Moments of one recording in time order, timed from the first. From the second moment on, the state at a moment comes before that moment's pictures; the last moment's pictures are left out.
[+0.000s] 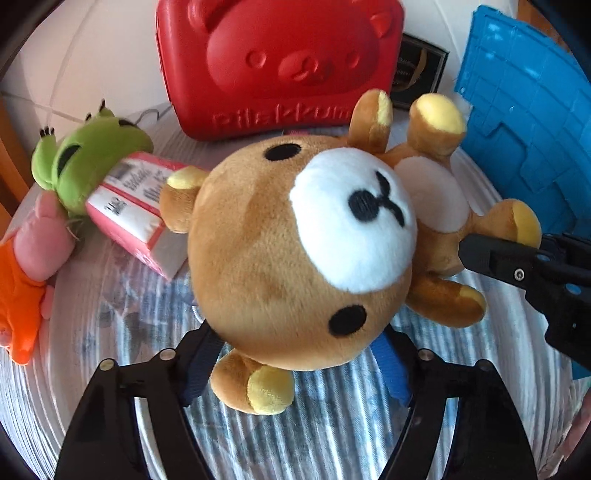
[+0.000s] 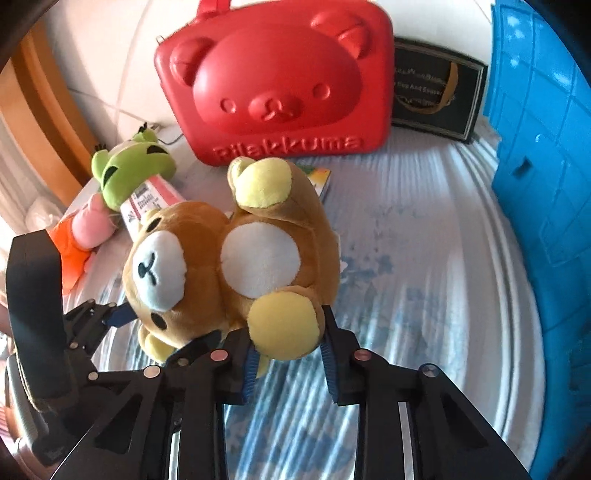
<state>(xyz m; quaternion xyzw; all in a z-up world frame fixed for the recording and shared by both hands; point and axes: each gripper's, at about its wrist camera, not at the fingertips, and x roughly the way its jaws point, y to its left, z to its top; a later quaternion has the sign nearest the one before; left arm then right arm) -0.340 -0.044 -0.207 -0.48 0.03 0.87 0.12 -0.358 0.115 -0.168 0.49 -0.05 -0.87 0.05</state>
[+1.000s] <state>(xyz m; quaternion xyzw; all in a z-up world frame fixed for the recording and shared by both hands) -0.218 0.177 0.075 -0.20 0.07 0.91 0.35 -0.141 0.274 0.109 0.23 -0.05 -0.96 -0.18</state>
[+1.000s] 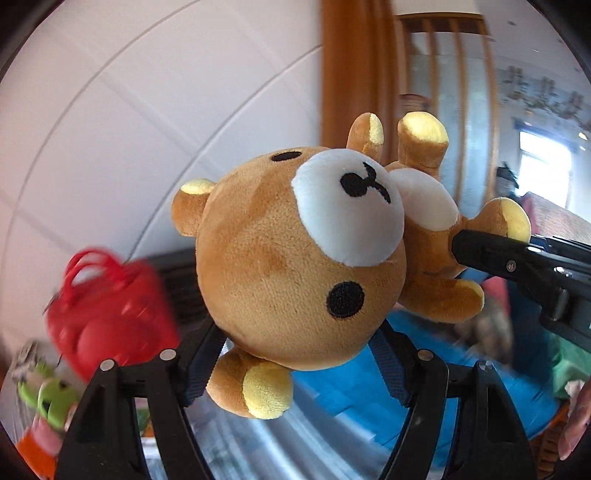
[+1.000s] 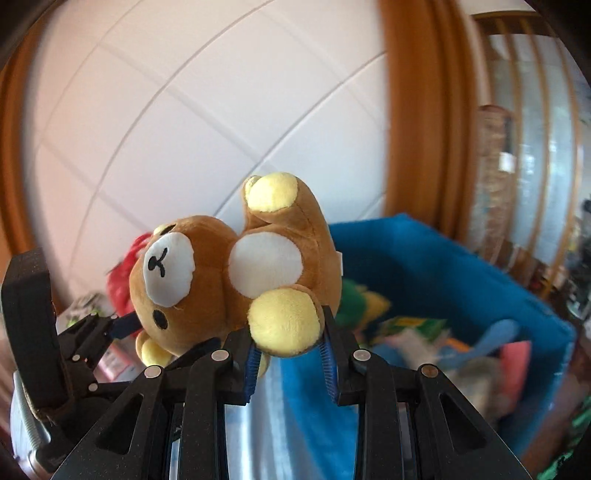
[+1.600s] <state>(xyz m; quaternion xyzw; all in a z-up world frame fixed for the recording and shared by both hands) -0.183 0.365 0.065 -0.26 0.17 0.86 0.40 -0.083 0.461 0.094 0.28 -0.15 -0.92 -0.25</state>
